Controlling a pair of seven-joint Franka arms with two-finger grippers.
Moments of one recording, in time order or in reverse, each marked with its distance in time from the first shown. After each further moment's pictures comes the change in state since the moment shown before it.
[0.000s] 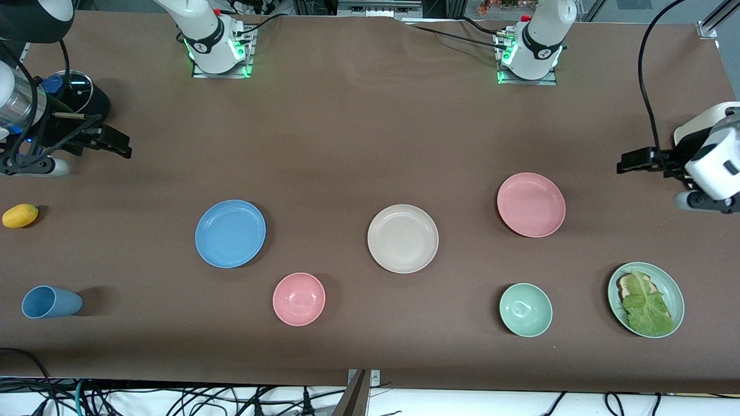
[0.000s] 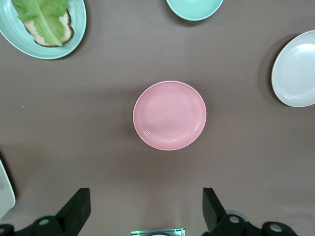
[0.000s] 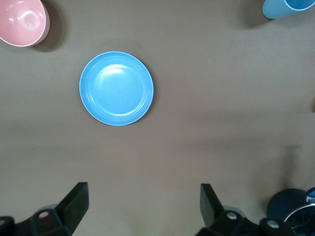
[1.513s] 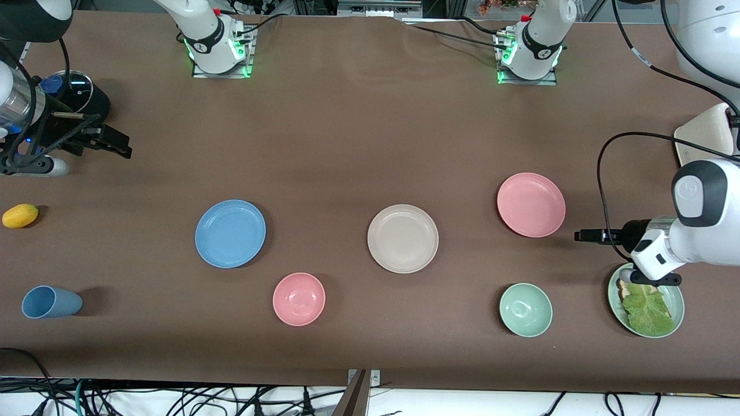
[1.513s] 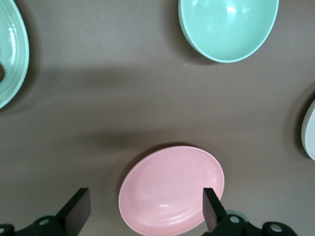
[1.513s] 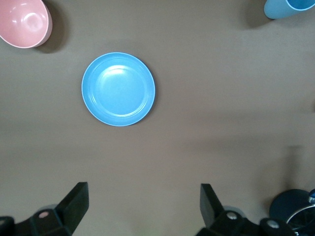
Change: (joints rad) left arm 0.108 0.335 0.005 -0.058 -0.186 0.375 0.188; right arm -0.001 0.000 -0.002 0.002 0.010 0.001 0.001
